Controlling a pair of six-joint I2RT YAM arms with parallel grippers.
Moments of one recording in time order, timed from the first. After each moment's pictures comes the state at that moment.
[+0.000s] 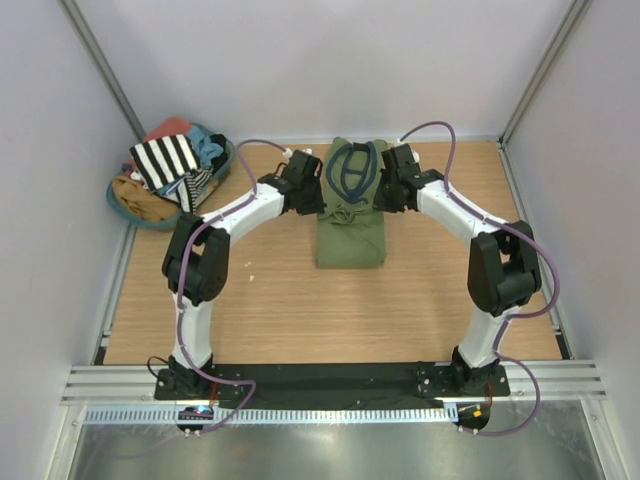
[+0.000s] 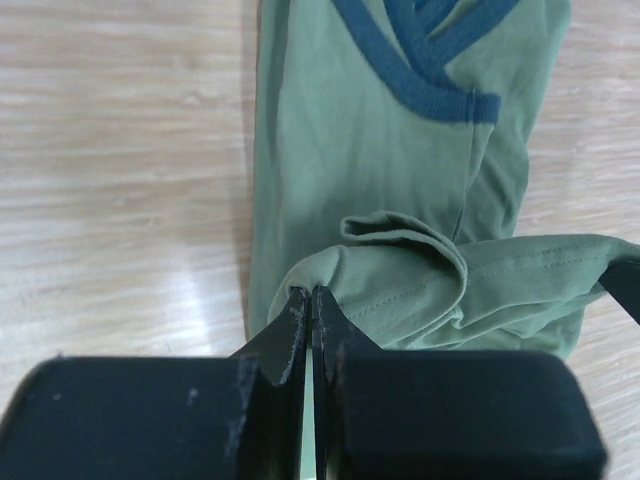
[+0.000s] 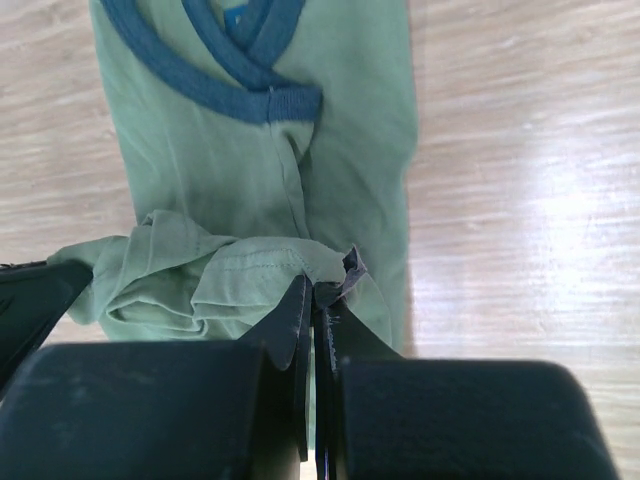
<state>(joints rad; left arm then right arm) -0.55 2.01 1.58 -0.42 -0.02 -0.63 0.37 1.79 1.39 -0.50 0.09 0.58</state>
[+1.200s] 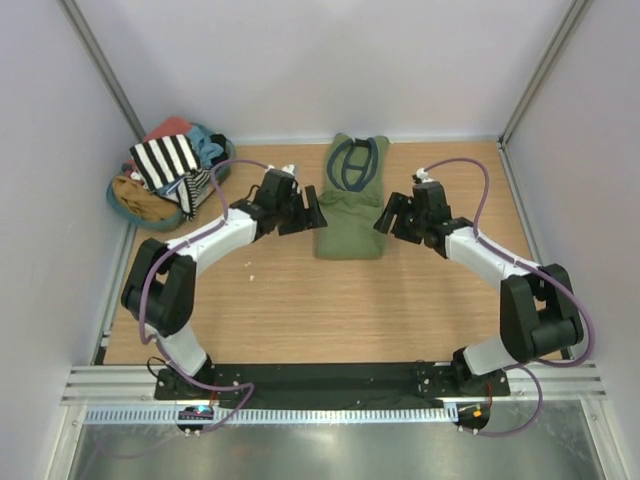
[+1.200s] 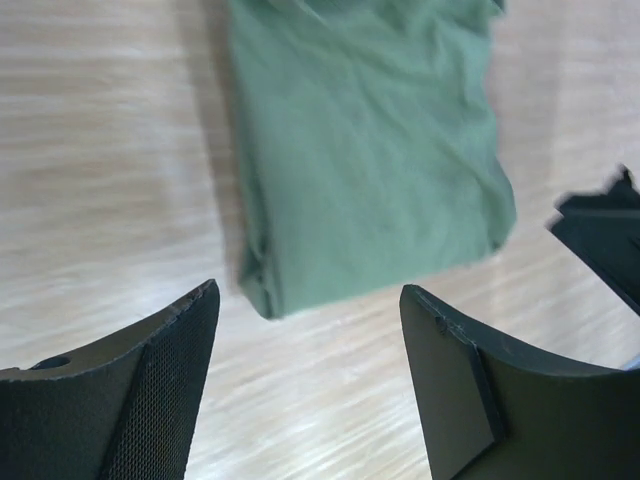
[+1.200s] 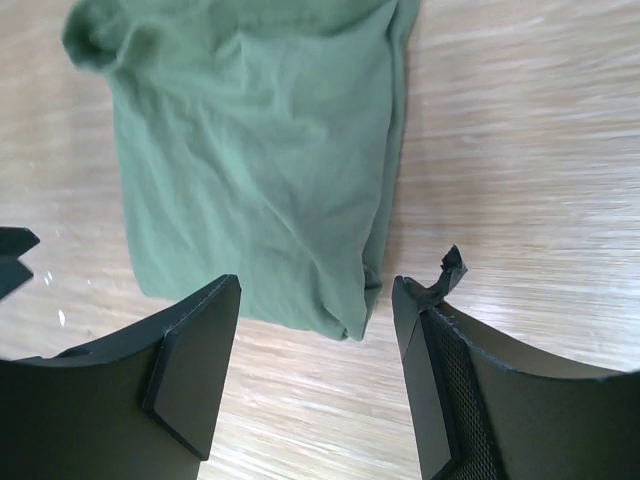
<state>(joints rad) -0.50 1.74 1.23 -0.26 0.13 -0.63 0.29 1.48 0.91 -0.16 -0.09 0.57</state>
